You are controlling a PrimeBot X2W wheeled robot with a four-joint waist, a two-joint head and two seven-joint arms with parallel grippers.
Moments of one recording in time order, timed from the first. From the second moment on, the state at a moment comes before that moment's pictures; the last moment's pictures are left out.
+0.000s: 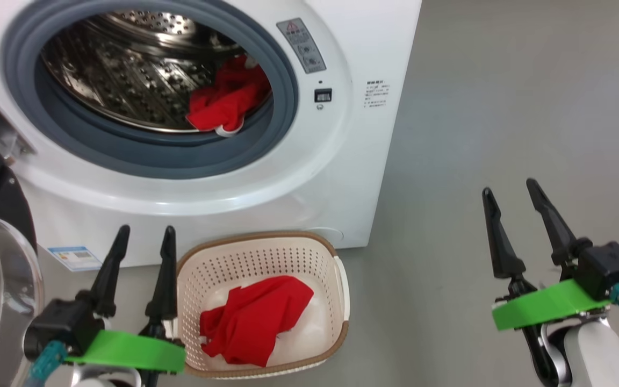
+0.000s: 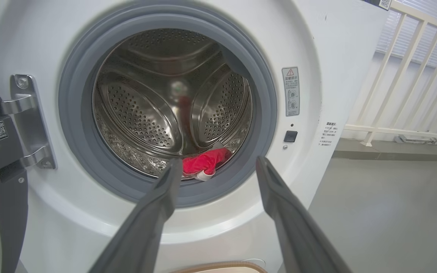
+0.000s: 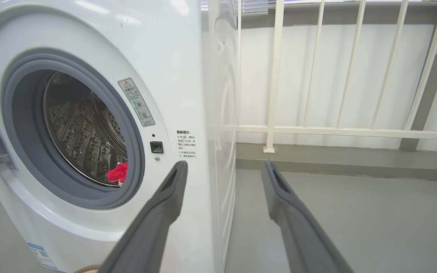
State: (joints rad) left arm -0.20 0.04 0.00 0.20 -0.25 -0.12 -0.25; right arm -0.18 -0.05 -0.01 0.17 0.21 0.12 -0.26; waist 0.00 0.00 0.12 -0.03
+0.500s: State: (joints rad) left arm 0.00 0.07 0.01 0.11 -0.25 -0.11 -0.25; right arm 0.02 -0.04 -0.09 0.03 0.18 0.12 -0.26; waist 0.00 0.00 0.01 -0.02
